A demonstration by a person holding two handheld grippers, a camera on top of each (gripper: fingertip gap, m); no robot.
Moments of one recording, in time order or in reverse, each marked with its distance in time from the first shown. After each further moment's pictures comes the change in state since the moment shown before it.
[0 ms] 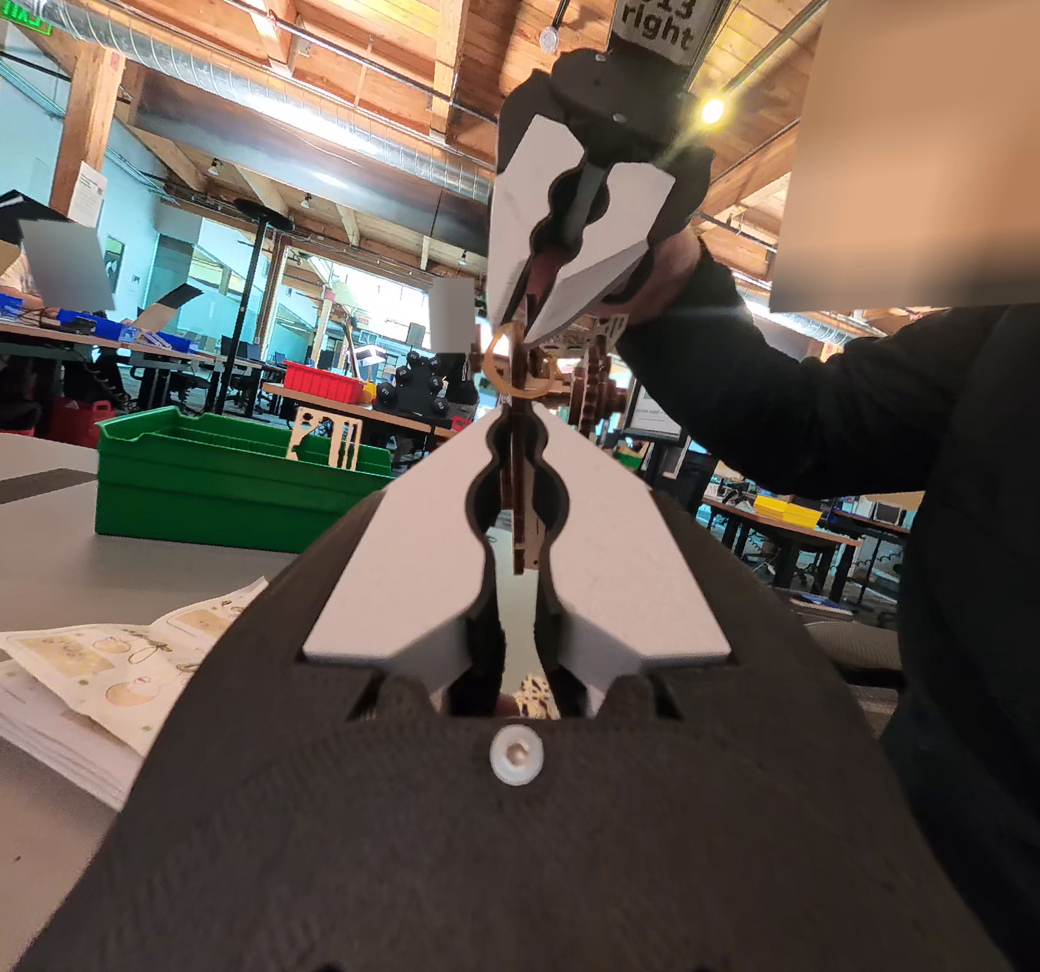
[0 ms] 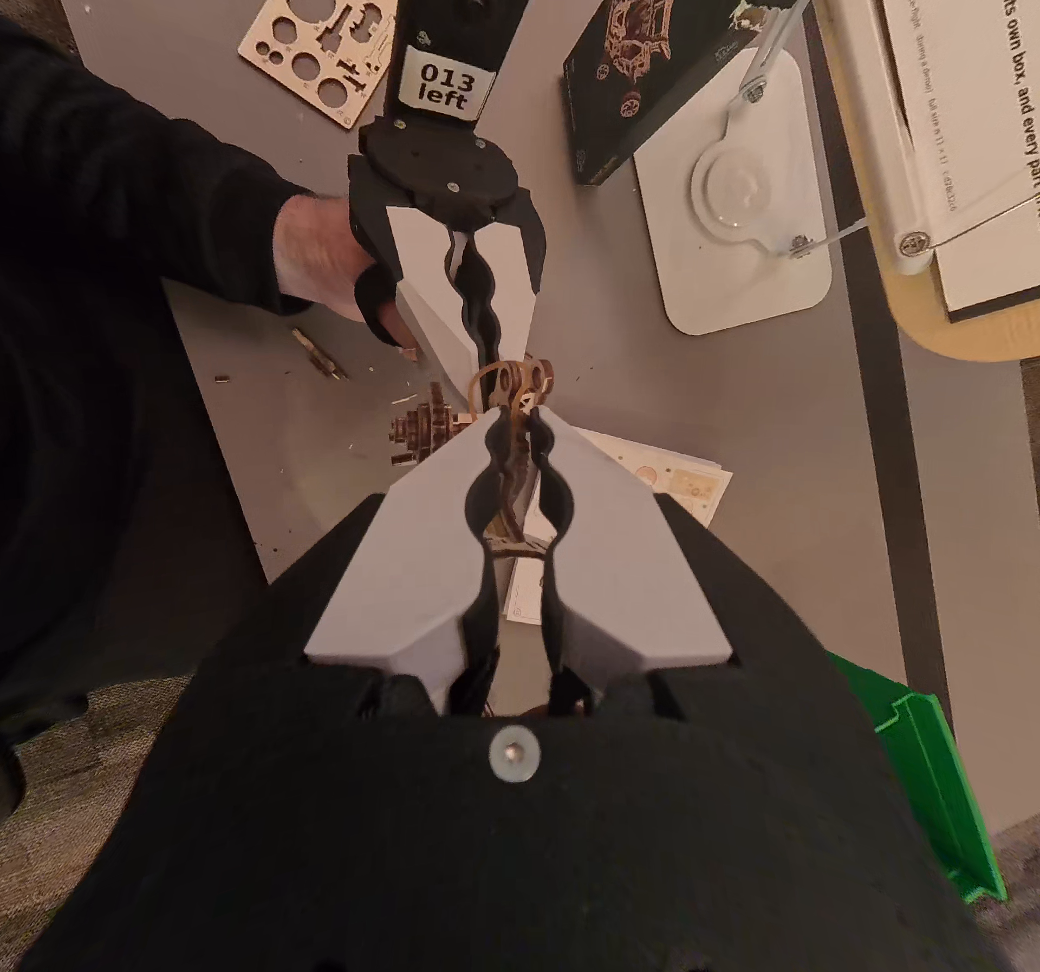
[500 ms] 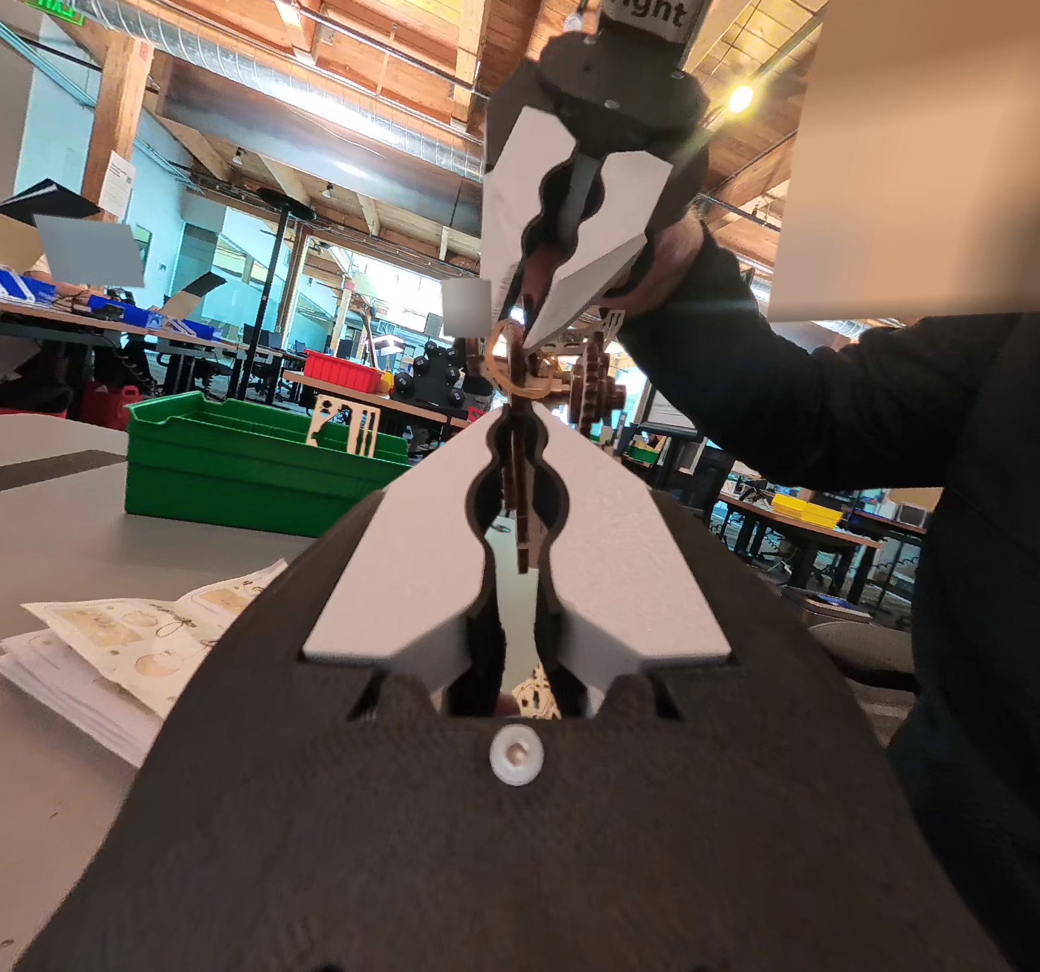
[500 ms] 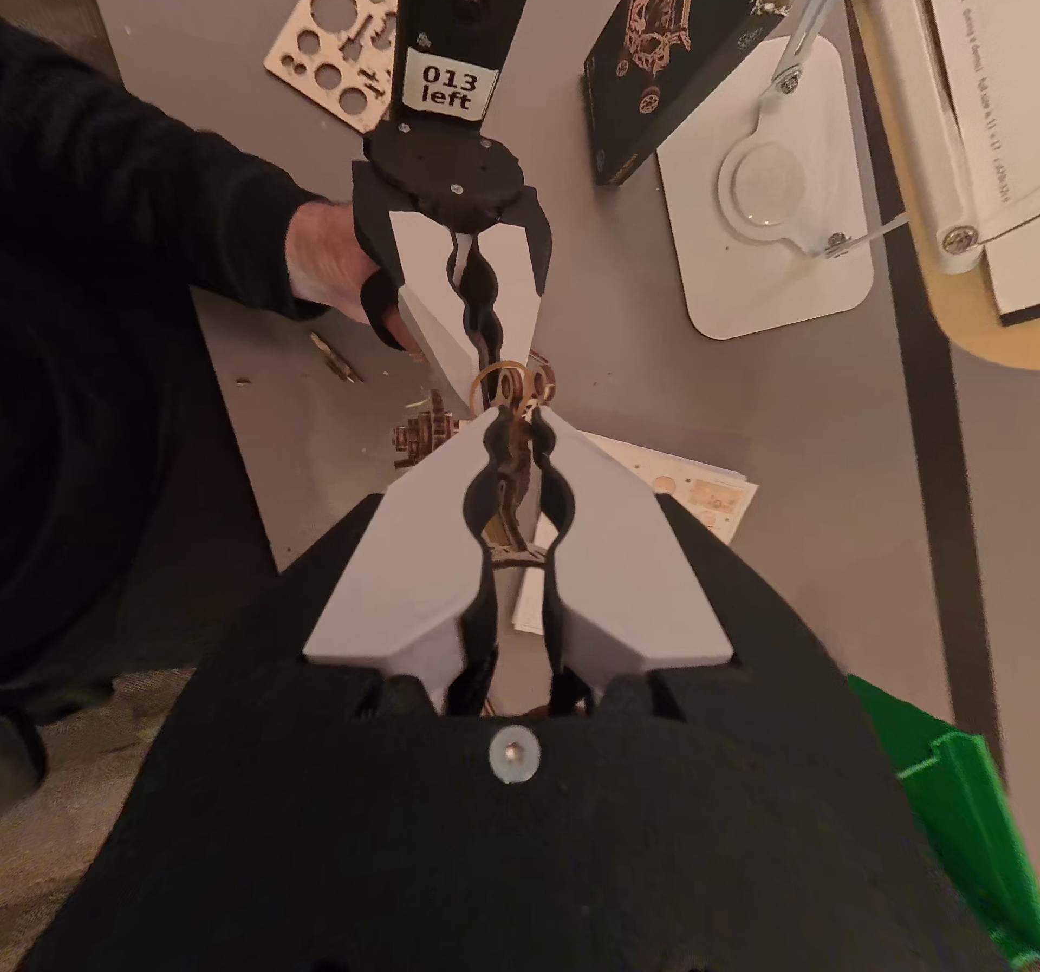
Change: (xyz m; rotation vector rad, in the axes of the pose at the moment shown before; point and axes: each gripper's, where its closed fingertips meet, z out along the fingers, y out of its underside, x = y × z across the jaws) left arm -0.007 0.004 -0.003 -0.018 -0.041 0.001; right arm 0.003 0.001 0.009 -0.002 -0.068 0.017
